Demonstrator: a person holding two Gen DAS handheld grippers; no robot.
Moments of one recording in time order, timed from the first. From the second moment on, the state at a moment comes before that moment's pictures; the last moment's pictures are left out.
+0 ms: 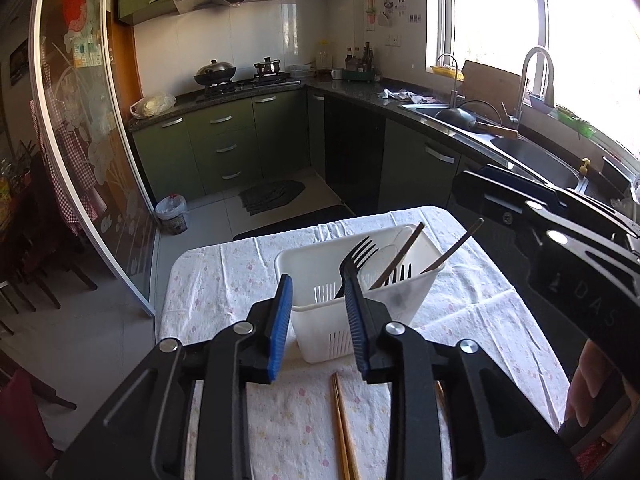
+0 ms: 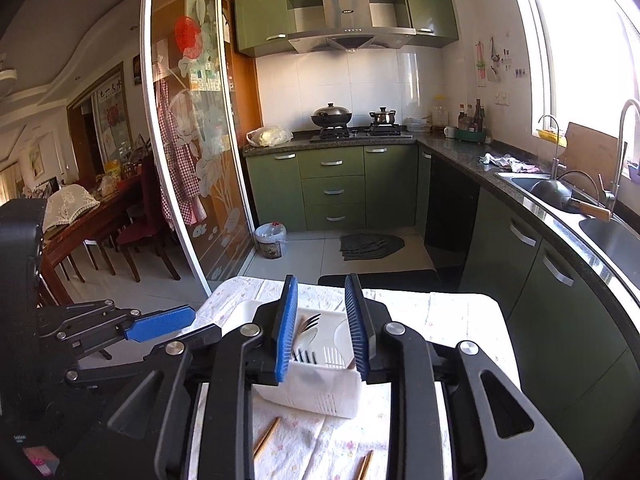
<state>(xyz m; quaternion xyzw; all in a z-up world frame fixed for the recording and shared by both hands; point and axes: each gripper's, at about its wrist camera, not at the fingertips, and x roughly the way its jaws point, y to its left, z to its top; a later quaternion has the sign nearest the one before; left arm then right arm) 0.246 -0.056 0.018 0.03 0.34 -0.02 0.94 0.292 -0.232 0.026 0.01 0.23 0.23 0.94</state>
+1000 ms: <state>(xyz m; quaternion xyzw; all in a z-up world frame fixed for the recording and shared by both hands) 0.219 -0.047 -0.155 0.01 0.54 -0.01 0.84 0.197 -0.313 -0.084 0.10 0.35 0.23 0.90</state>
